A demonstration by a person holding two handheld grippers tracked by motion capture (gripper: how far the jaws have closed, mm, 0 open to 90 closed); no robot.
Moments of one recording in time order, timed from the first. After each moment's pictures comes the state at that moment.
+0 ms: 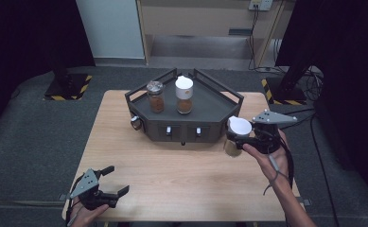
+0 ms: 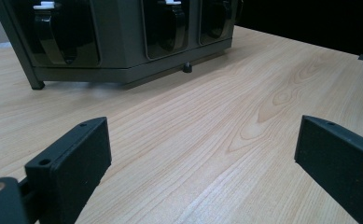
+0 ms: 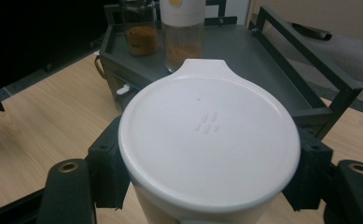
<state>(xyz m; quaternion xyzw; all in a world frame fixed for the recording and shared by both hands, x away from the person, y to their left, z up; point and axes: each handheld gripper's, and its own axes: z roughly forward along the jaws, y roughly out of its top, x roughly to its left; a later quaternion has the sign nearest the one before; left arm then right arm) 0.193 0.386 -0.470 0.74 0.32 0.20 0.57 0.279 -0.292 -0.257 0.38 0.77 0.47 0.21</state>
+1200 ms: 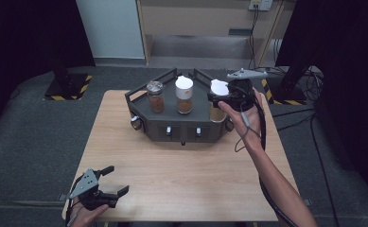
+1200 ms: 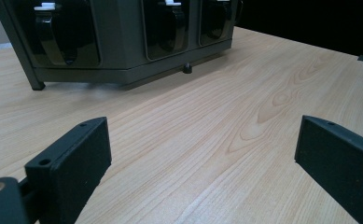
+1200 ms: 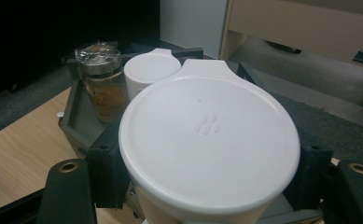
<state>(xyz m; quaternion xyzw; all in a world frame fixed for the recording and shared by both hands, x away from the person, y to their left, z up) 0.193 0.387 -0.470 0.74 0.32 0.20 0.57 0.353 -0.219 -0.211 0.40 0.75 0.45 0.25</state>
